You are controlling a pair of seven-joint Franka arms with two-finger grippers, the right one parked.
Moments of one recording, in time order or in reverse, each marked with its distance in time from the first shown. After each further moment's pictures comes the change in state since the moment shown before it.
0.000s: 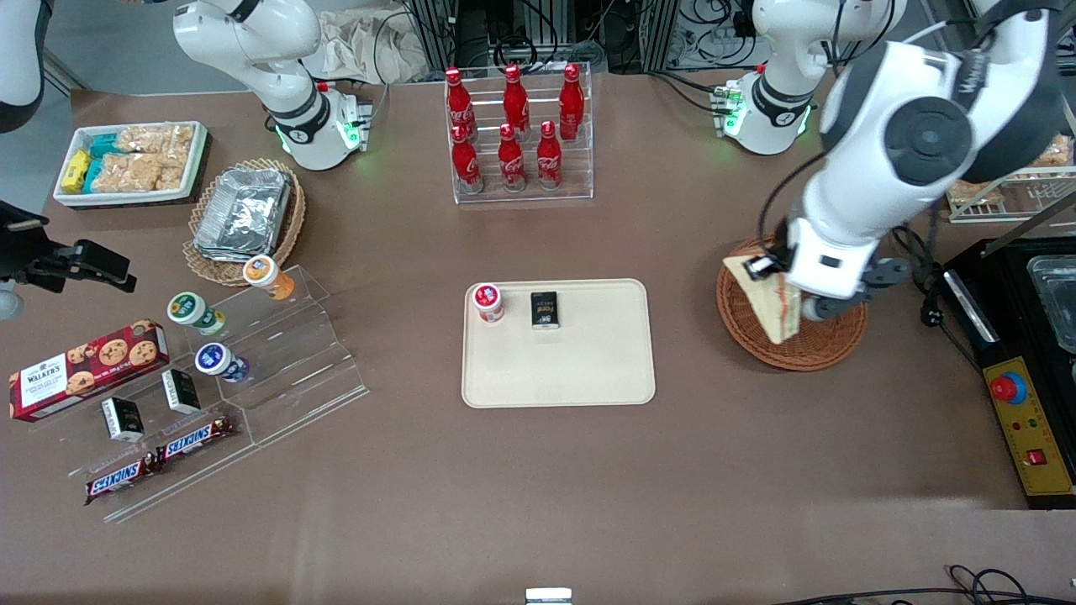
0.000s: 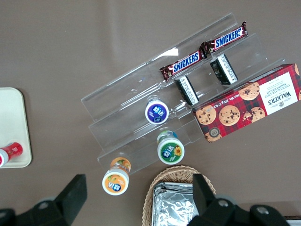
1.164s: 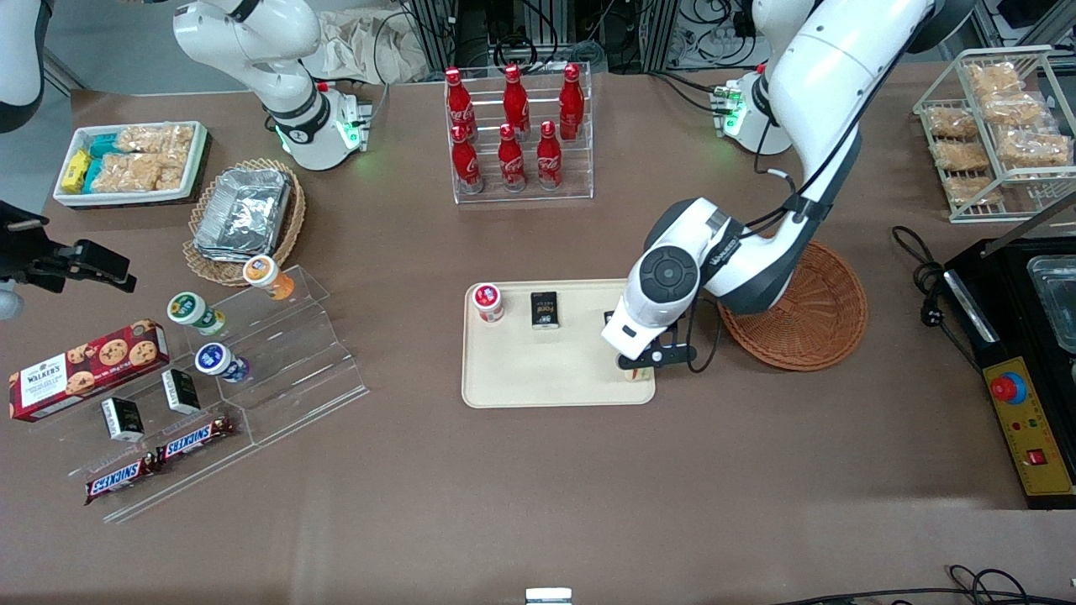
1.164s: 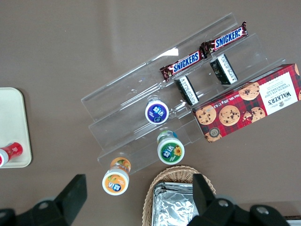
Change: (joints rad) arm -0.123 0.464 -0.104 -0.021 0.225 0.400 0.000
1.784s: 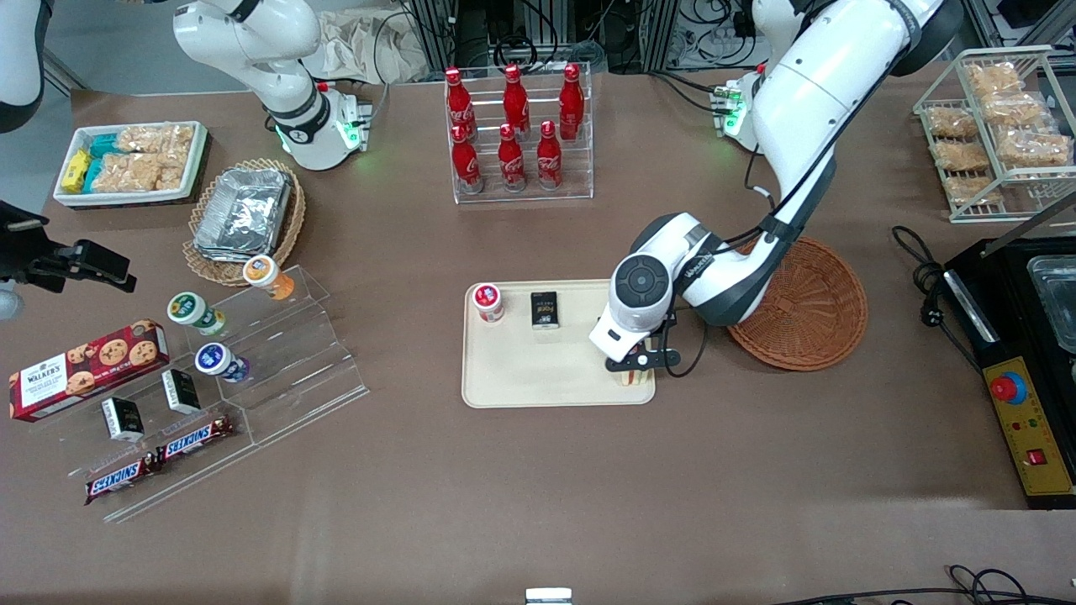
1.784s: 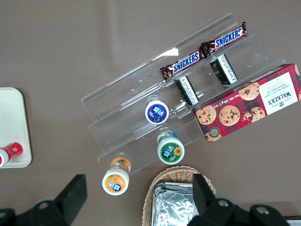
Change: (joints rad) arm -0.025 0.065 0.000 0.002 0.103 0.032 -0.062
